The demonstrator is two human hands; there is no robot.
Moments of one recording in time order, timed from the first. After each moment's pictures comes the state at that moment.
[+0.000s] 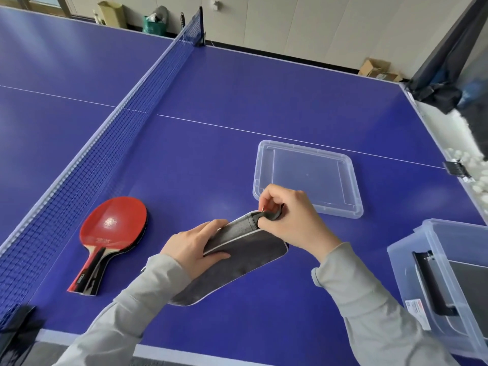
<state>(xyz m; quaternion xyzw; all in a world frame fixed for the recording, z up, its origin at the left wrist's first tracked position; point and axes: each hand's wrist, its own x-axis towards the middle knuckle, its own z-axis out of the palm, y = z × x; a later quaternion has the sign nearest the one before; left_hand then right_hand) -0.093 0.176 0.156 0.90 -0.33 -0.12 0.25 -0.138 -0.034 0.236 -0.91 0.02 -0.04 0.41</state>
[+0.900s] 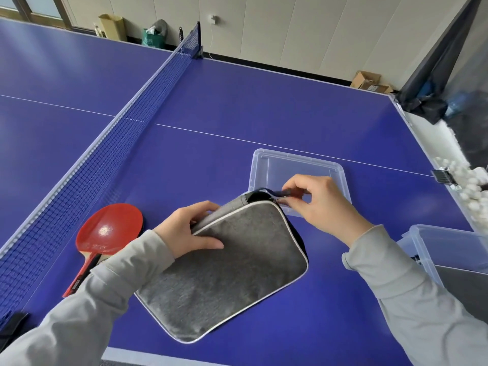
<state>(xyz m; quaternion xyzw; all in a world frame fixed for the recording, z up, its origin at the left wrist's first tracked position) -0.060 0.170 0.197 0.77 -0.33 -0.21 0.50 -0.141 -0.088 0.268 -0.94 -0.04 -0.10 0.33</state>
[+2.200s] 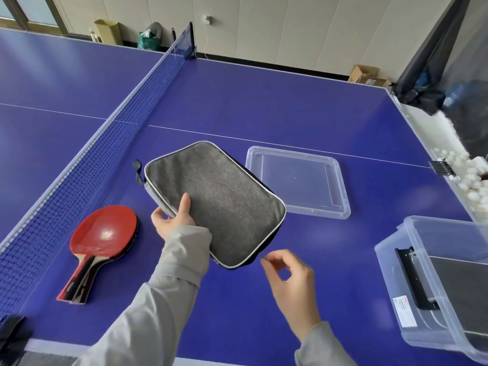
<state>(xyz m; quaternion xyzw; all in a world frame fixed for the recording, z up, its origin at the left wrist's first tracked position) -0.075 0.102 0.175 0.59 0.33 0.05 0.74 -0.236 -0.033 0.145 -0.83 0.15 -0.24 0.48</state>
